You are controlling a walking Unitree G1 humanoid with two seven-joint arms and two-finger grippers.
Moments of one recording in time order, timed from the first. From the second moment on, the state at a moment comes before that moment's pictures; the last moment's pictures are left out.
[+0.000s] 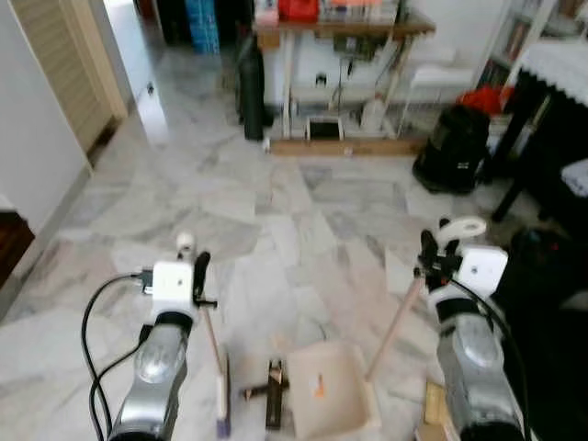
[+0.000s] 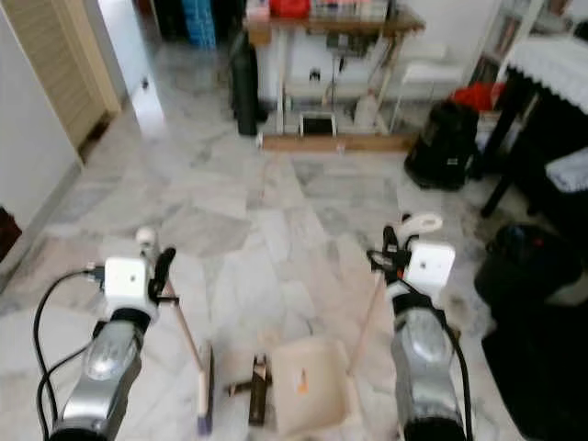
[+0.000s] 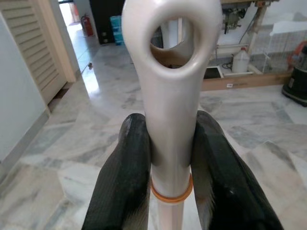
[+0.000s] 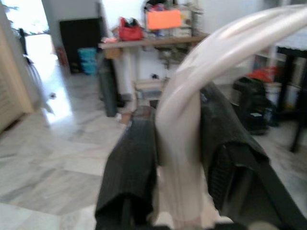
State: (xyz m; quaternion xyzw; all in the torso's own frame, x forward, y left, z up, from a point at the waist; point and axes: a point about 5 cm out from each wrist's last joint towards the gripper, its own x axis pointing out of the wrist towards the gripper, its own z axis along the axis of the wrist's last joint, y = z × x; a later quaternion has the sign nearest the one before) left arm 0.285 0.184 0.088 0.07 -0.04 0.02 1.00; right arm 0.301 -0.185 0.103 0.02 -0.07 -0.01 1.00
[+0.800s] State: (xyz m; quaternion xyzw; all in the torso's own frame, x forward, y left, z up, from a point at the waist) left arm 0.288 0.186 0.092 0.08 -0.03 -0.01 1.00; right arm 0.297 -0.195 0.084 0.00 -0.04 -0.05 1.00
